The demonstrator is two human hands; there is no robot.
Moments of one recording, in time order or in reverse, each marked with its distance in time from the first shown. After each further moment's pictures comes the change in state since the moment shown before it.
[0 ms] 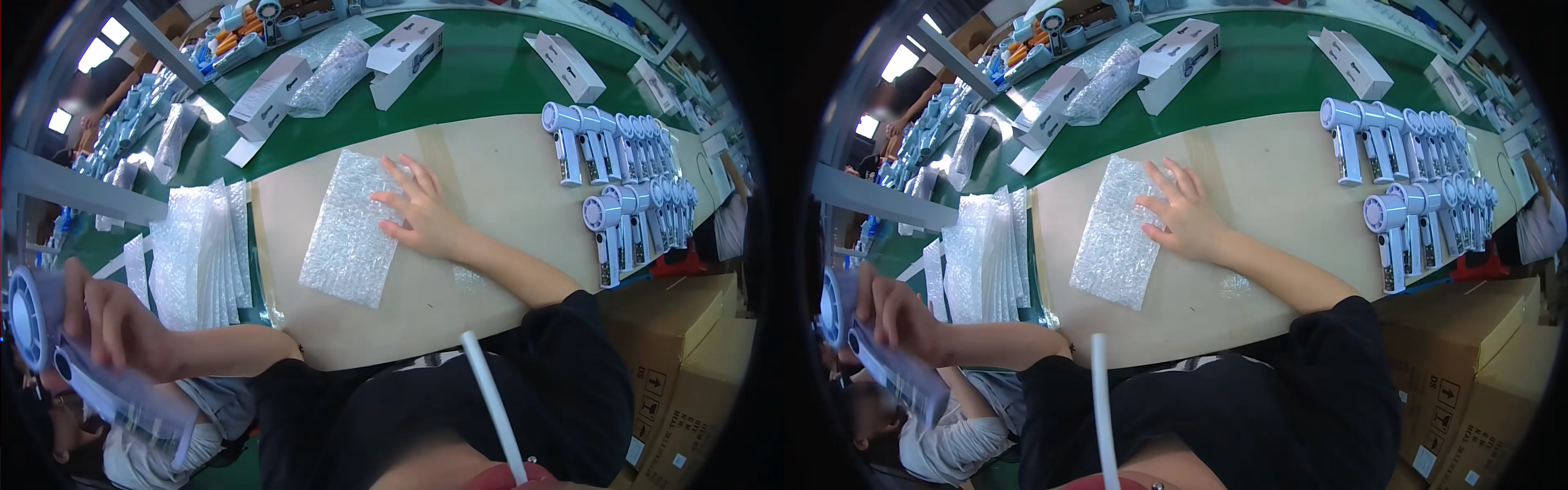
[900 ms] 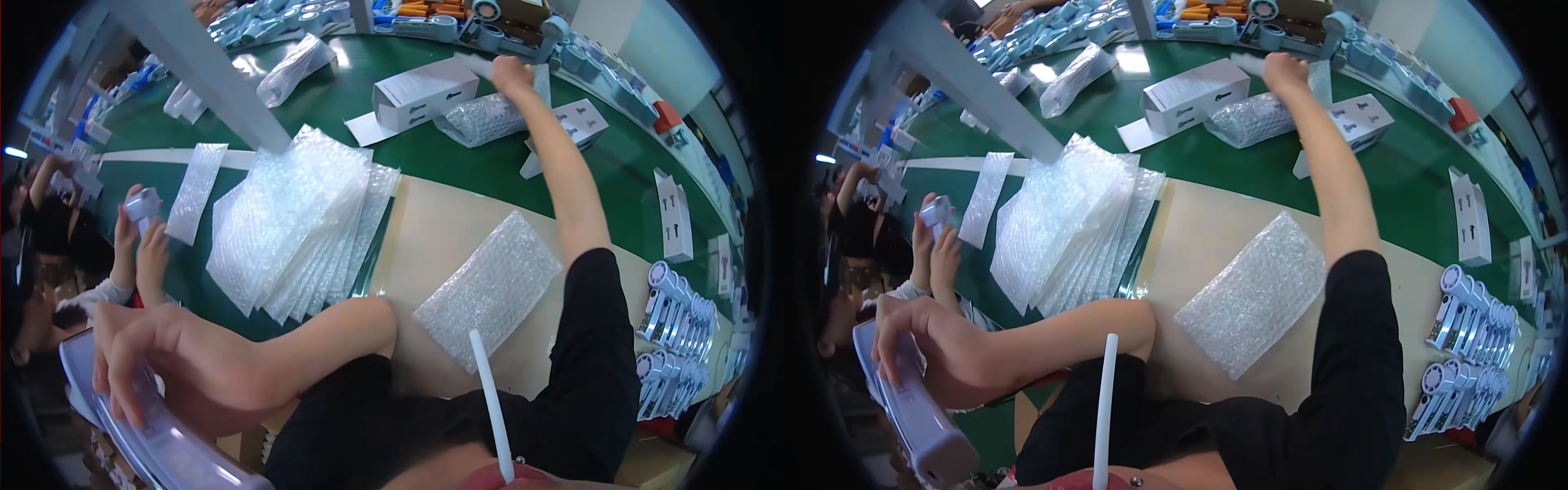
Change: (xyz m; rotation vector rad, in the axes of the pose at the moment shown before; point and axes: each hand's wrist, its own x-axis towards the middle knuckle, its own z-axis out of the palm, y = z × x) left_hand -0.021 0.011 -0.015 0.029 0.171 1.172; right_hand 0.378 0.153 0.132 -0.612 -0.169 0.210
